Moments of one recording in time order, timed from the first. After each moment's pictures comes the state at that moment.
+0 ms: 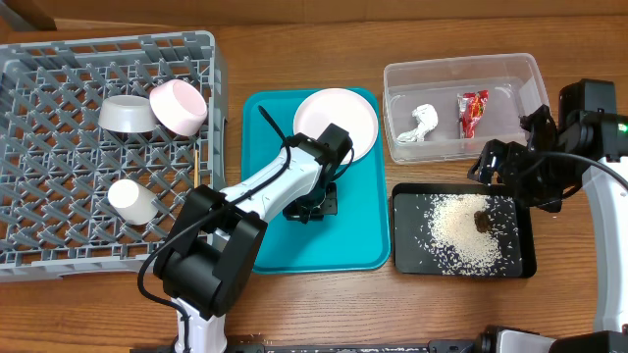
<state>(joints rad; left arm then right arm) -0.58 1.99 1.31 -0.96 0.01 -0.63 -0.16 1.46 1.41 -1.40 -0.30 0.16</state>
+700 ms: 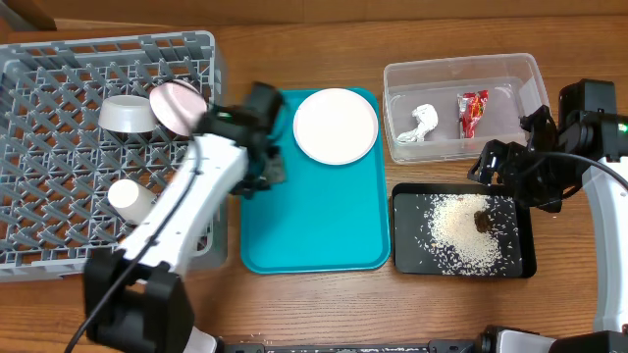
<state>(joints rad) -0.31 1.69 1.39 -1.16 -0.05 -0.51 -0.16 1.46 1.41 -1.41 -0.30 0.16</state>
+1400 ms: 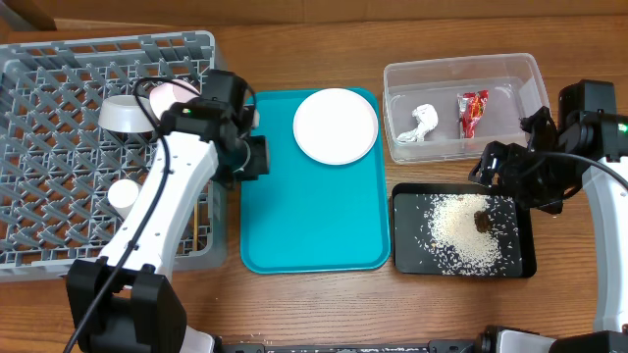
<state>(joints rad) -0.20 1.66 1.39 -1.09 0.14 -0.27 -0.16 1.46 1.41 -1.42 -0.29 0.16</state>
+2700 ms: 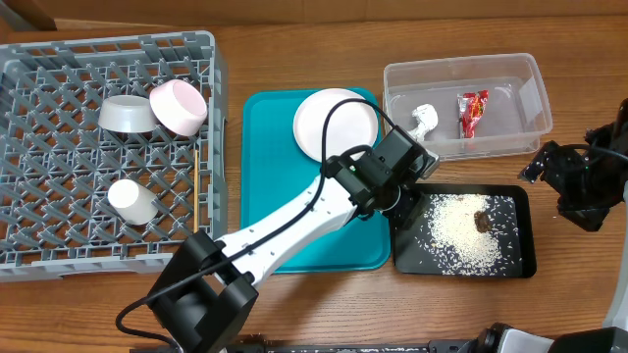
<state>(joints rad) -0.83 1.84 1.40 -0.61 0.29 -0.21 -0.39 1.44 1.41 -1.42 -0.21 0.30</state>
